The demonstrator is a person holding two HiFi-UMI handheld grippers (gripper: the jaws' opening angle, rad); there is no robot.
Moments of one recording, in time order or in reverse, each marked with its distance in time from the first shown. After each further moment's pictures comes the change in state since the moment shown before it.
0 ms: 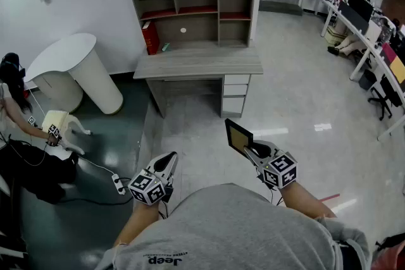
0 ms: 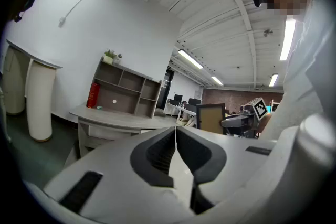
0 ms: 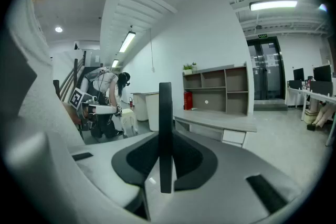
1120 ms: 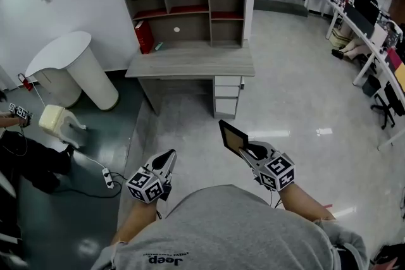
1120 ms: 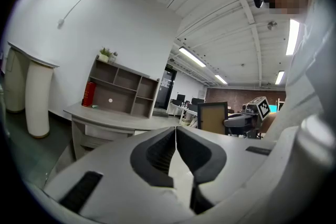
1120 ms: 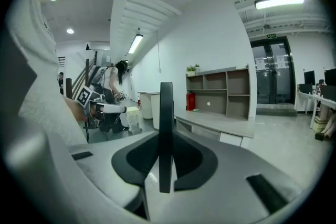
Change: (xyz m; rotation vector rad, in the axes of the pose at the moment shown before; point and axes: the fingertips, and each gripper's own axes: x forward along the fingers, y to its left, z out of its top) left arm 0.086 -0.073 -0.006 0.000 -0.002 0.051; right arm -0.053 -0.079 -0.008 -0.059 0.001 0.100
